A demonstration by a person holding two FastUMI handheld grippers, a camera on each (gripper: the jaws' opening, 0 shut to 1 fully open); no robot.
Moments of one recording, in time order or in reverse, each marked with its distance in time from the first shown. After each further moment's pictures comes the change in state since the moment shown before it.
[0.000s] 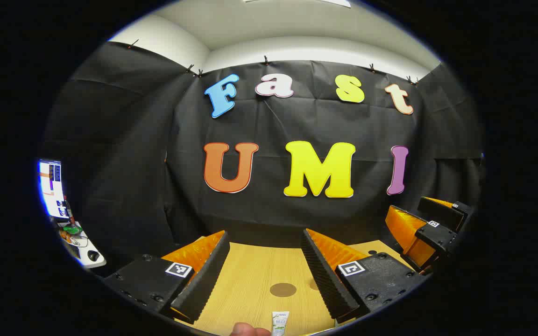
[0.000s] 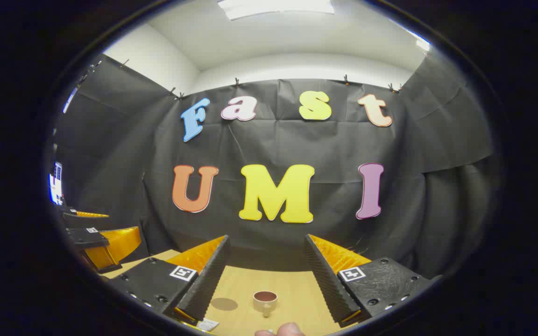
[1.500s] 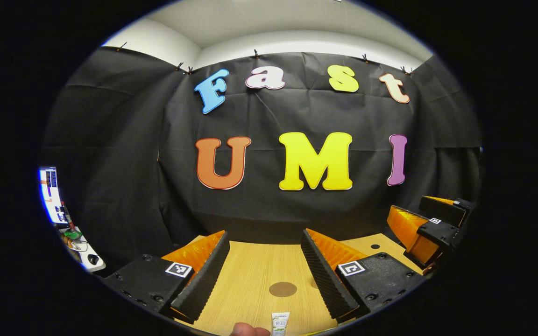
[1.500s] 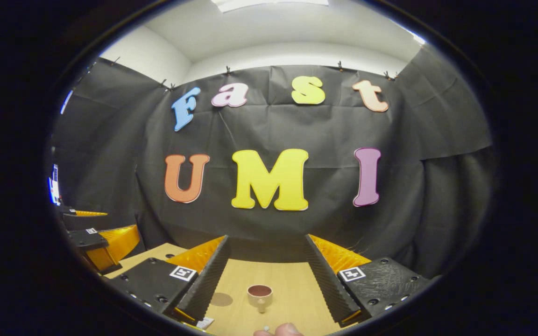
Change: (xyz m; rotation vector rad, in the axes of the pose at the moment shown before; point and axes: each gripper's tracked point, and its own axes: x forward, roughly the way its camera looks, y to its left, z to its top) left arm 0.025 -0.019 -0.017 0.034 0.045 -0.007; right arm 0.026 -0.027 -0.032 0.025 0.093 -0.022
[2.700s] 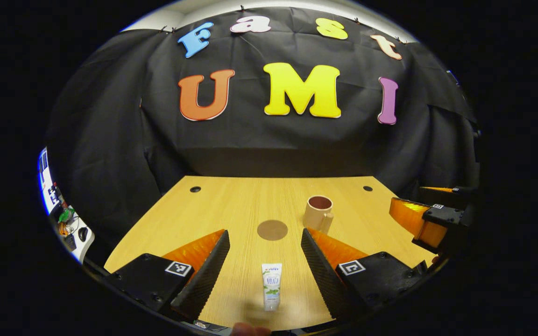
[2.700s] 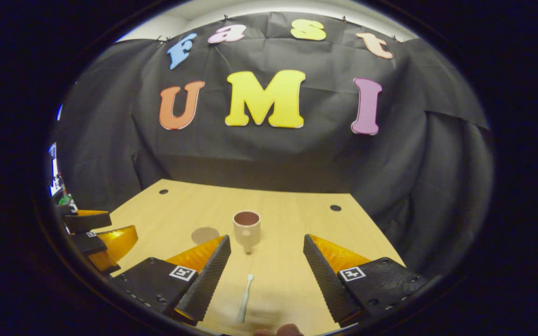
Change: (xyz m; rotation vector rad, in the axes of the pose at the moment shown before) left arm -0.038 -0.036 -0.172 0.017 0.426 -0.090; right arm -0.043 -0.039 -0.183 -0.031 0.497 -0.013
